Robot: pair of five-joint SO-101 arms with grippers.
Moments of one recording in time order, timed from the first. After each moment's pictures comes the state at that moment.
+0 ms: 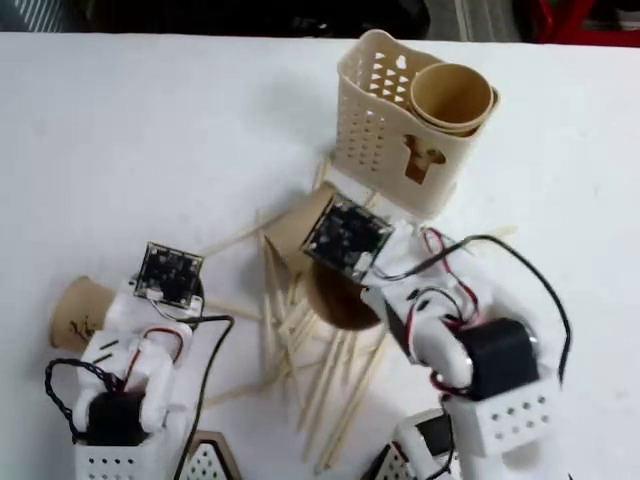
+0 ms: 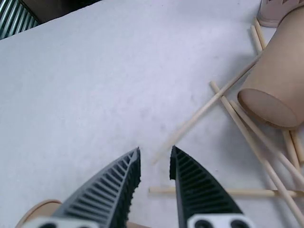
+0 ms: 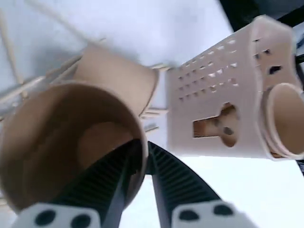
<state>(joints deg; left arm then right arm) -5.5 -103.7 86.6 61.8 -18.5 -21.4 -56.7 26.8 79.9 44.0</state>
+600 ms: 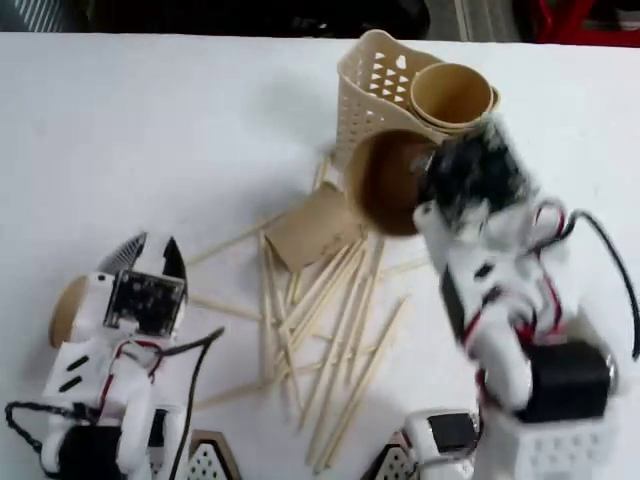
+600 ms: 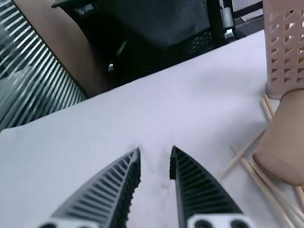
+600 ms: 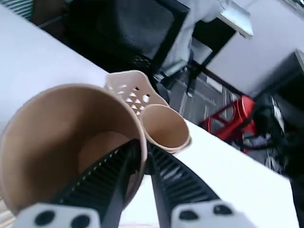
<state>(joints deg) -5.5 -104.4 70.2 62.9 -22.0 -7.0 -47.9 2.2 74.8 27.8</state>
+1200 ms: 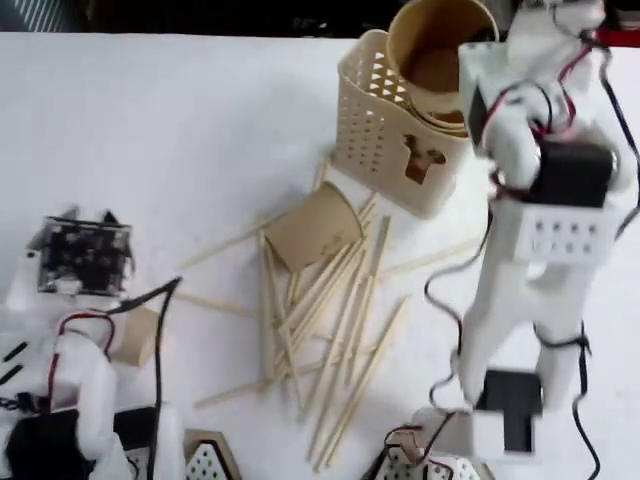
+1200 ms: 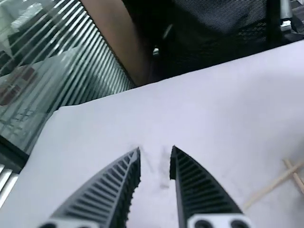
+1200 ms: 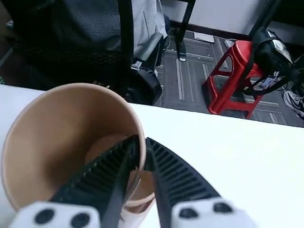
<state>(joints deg) -17.4 -80.3 42.7 67.6 -23.8 1.2 -3.7 -39.6 74.8 11.5</state>
